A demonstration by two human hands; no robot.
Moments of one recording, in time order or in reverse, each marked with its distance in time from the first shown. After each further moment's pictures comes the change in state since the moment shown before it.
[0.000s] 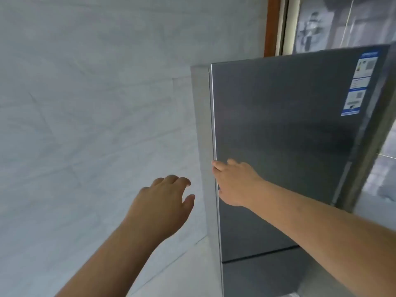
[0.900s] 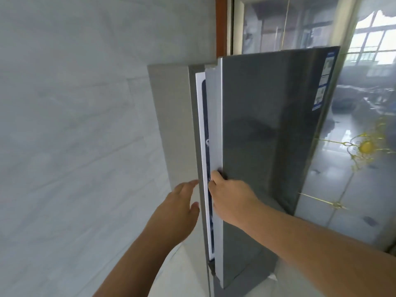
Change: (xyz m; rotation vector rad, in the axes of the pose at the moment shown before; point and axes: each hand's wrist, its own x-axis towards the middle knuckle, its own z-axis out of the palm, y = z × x) left_hand 0.114 -0.039 0.090 -0.482 -0.142 0.227; right_hand 0.034 -0.028 0.024 -0.059 -0.136 0.300
